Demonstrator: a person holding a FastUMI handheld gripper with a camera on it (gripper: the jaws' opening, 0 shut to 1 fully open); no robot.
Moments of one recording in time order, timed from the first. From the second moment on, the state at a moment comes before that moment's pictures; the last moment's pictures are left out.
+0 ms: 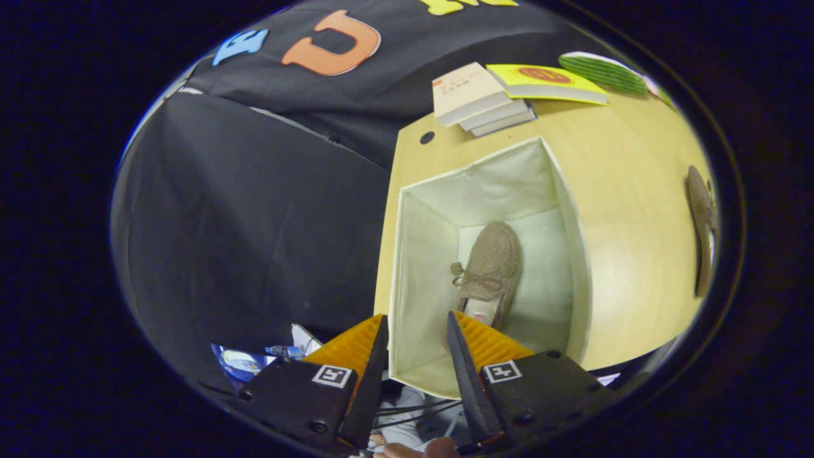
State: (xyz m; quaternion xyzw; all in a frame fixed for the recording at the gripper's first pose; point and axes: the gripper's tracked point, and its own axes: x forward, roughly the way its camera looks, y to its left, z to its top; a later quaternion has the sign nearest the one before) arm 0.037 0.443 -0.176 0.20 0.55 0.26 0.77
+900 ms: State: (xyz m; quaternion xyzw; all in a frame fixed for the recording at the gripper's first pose) arm 0.033 0.195 -0.085 -0.04 0.37 0.18 0.91
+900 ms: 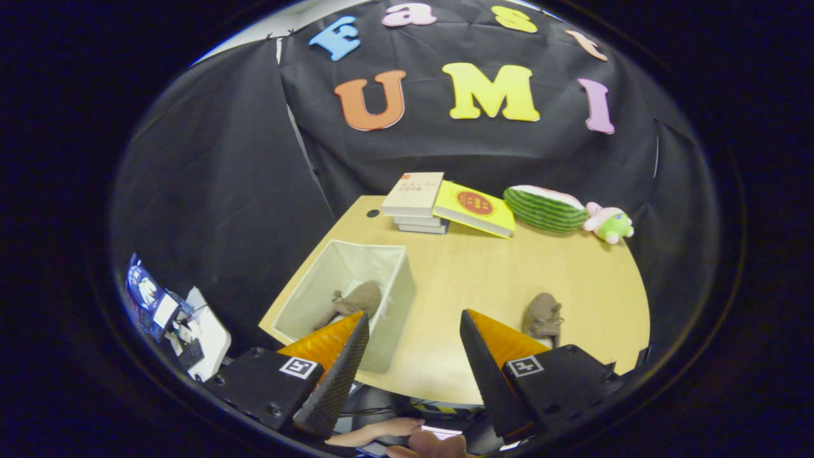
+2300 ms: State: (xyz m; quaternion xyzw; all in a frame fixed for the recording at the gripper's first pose) arm 0.087 -0.018 -0.329 0.10 0.61 0.04 0.79
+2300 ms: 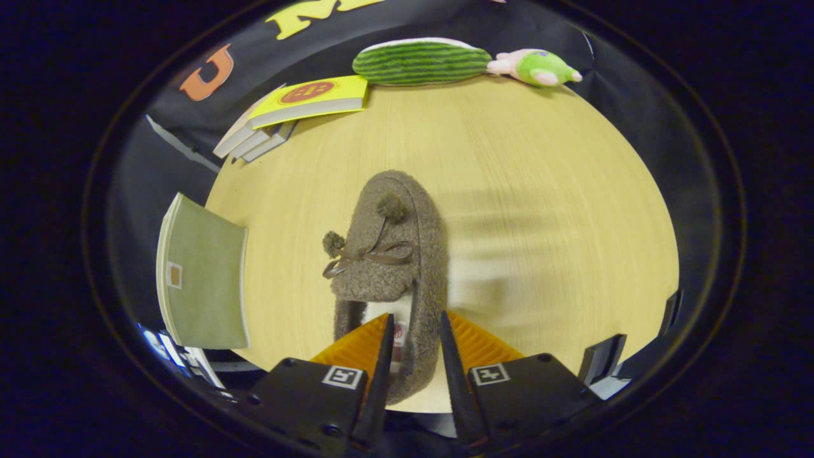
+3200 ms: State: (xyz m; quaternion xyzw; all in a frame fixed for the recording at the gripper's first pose) arm 0.071 0.078 -0.227 0.27 0.56 0.06 0.78
